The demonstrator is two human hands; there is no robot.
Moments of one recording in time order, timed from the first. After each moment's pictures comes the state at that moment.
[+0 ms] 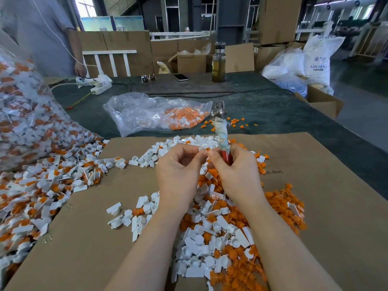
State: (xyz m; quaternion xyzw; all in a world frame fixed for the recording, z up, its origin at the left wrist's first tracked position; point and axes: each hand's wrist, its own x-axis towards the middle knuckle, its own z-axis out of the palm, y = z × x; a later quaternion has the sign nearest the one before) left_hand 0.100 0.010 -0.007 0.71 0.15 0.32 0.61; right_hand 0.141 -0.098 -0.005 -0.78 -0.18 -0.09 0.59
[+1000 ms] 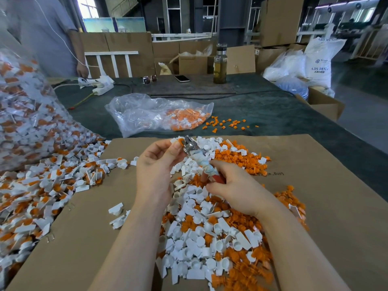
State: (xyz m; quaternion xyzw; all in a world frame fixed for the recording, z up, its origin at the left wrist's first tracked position) left_hand 0.095 0.046 0.000 0.50 0.10 0.31 0.80; right_hand 0.140 -0.116 0.002 -0.84 -0.33 0.12 0.40
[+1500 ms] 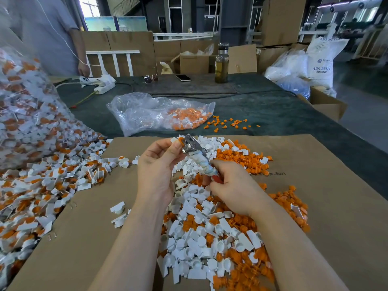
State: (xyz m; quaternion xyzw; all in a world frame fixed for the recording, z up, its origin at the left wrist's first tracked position) left_hand 0.097 0.048 0.000 0.47 0.11 0.30 0.82; right_hand 0.140 -0.108 -0.003 -0.85 -0.34 0.06 0.39
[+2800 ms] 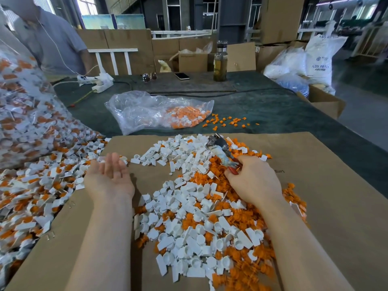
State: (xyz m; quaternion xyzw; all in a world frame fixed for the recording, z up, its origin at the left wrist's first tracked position) left_hand 0.079 0.120 -0.012 0.09 0.31 0.41 0.85; right_hand 0.171 -0.125 -0.024 -0.96 -0.15 -0.07 0.23
